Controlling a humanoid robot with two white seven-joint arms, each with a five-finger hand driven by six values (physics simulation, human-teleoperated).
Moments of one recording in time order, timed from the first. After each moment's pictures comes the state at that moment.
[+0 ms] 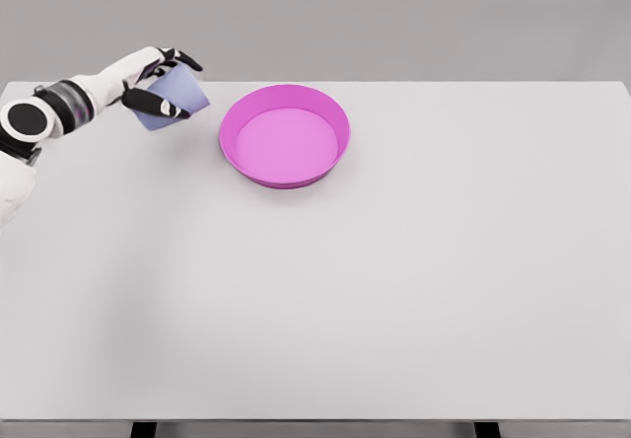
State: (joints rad) left arm -0.87 0.49 -0.63 -0.86 0.06 -0.14 -0.42; right arm -0.03 0.00 -0.08 0.16 0.07 -0.20 0.25
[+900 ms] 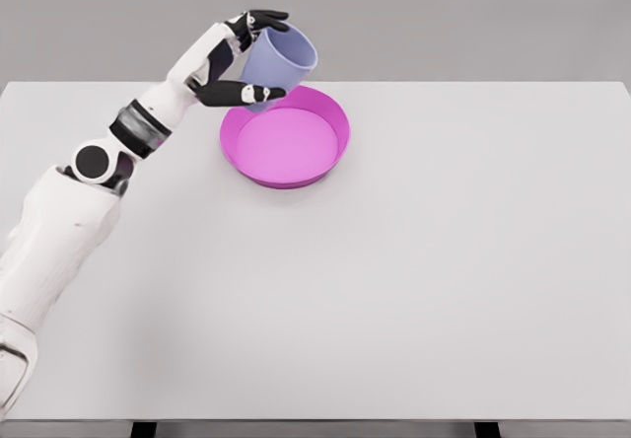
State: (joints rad) left arm -0.76 0.32 -0.64 -0.94 0.52 -0.61 -0.41; right arm -0.03 0.00 -0.08 0.16 0.07 -0.20 0.25
